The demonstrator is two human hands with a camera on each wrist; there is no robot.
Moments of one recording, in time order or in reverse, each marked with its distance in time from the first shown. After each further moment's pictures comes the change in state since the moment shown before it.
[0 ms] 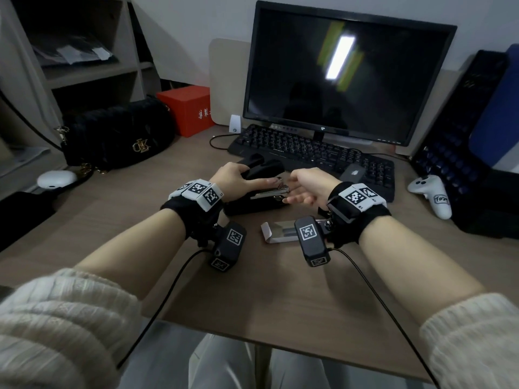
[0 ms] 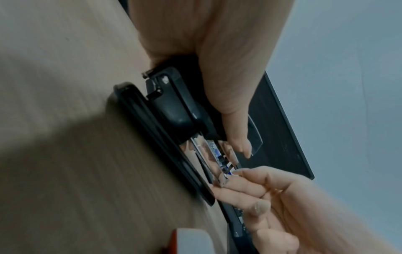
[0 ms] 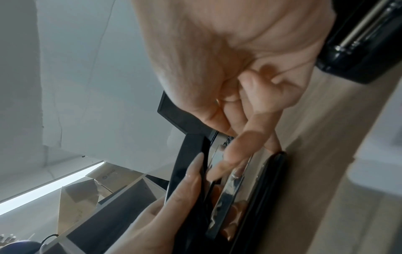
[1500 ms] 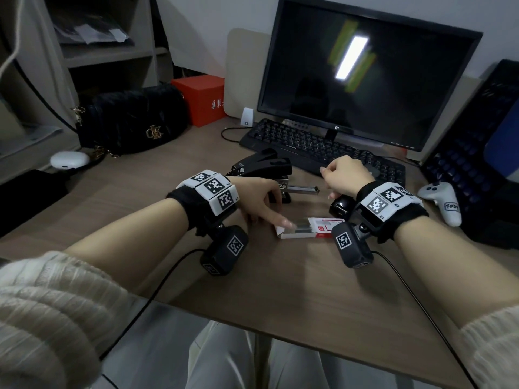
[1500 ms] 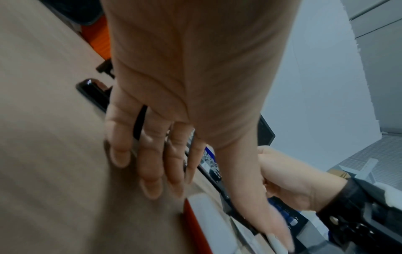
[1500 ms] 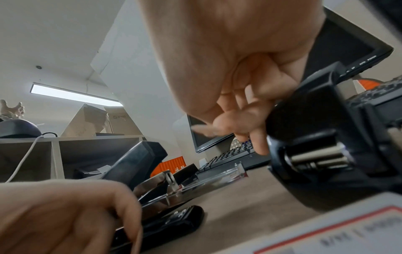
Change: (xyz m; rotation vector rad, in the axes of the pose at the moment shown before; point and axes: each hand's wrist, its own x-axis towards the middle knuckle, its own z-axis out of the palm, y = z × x) left_hand -0.033 0.021 -0.006 0.335 -0.506 0.086; right_hand 0.010 0.005 -0.032 -0.683 0.278 -0.239
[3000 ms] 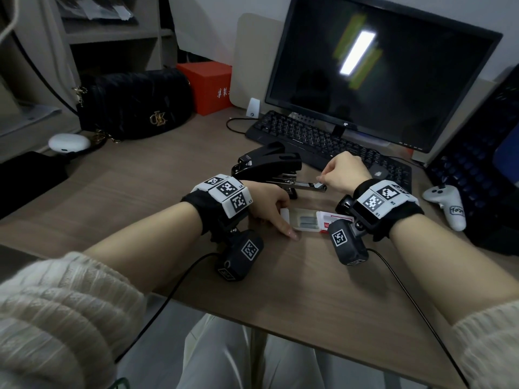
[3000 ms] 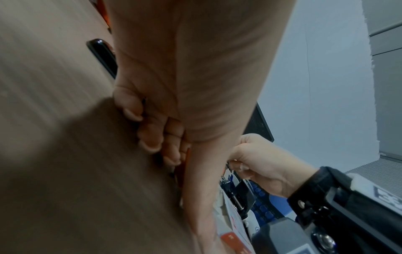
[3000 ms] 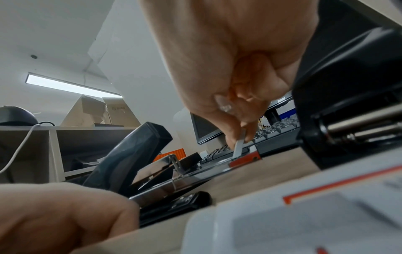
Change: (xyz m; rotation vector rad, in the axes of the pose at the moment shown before) left_hand 0.017 -0.007 0.018 0.075 -0.065 0.017; right_hand 0.016 -0.007 0.016 -0.100 0.012 -0.039
